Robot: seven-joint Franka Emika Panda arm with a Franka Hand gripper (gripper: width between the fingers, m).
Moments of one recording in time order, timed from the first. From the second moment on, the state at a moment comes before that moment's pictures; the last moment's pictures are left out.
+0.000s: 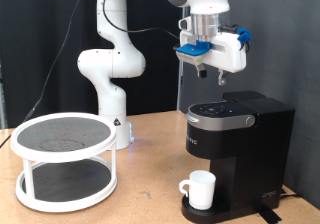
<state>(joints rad) -0.25 -0.06 0.37 -1.94 0.19 1.87 2.31</state>
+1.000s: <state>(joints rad) -0.25 0.00 0.38 -1.95 0.19 1.81 2.32</state>
